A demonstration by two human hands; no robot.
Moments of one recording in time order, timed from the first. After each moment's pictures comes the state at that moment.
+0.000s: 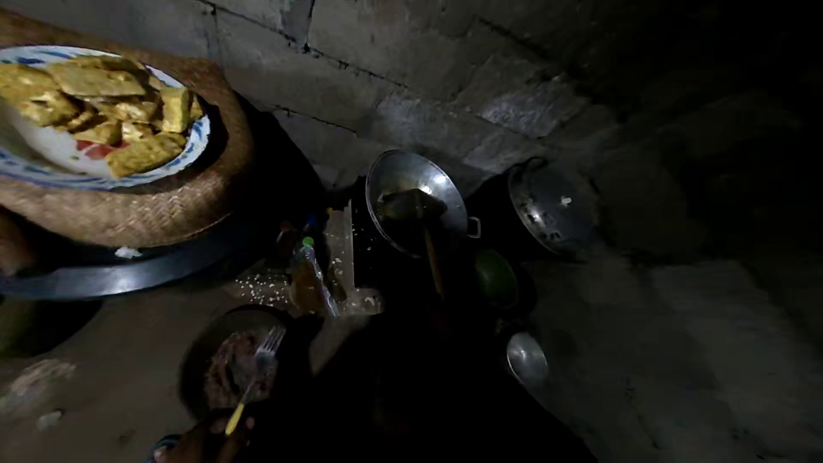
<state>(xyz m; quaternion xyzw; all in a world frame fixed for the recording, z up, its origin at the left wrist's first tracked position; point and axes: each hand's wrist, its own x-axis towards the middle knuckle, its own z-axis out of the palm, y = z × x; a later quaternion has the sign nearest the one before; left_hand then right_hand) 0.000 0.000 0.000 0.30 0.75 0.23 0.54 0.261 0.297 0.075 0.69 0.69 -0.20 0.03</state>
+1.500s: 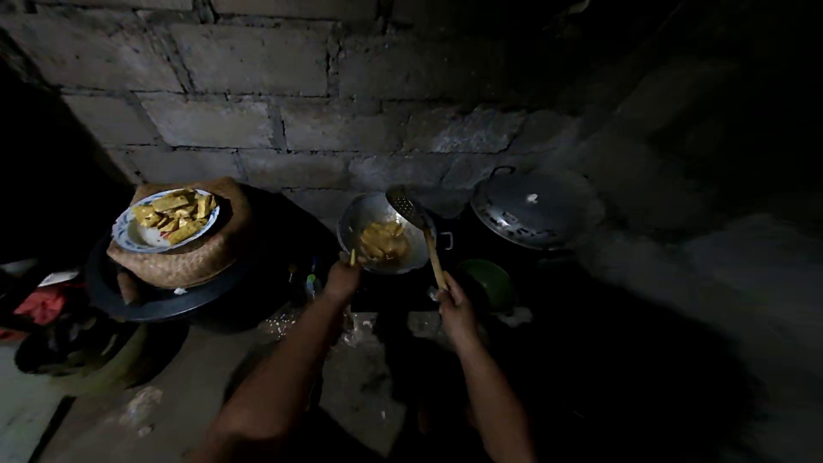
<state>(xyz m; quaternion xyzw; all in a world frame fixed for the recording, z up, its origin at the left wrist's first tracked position) 0.159 0.302 0.114 0.37 0.73 0.40 0.42 0.399 0.337 0.069 0.59 0.61 -0.43 -0.32</state>
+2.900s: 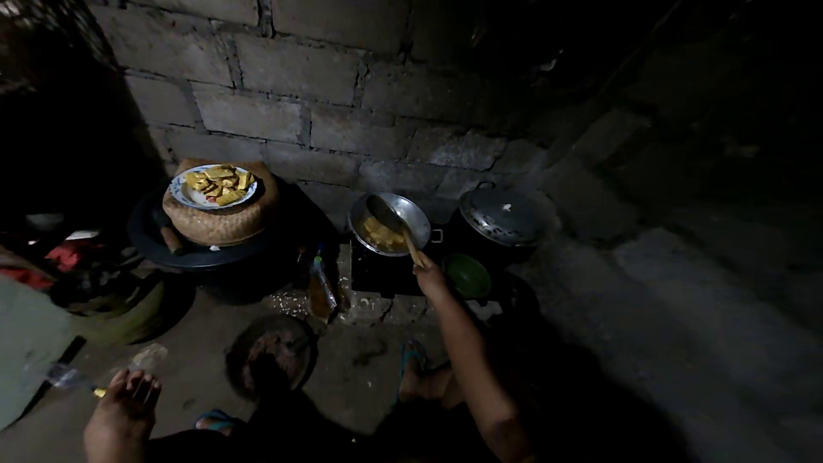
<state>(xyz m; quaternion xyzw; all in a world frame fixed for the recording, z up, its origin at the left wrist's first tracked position) 0.008 -0.123 0.025 -0.16 0.57 0.79 0.19 0.360 0.300 0.109 0.60 0.67 -0.39 -0.19</state>
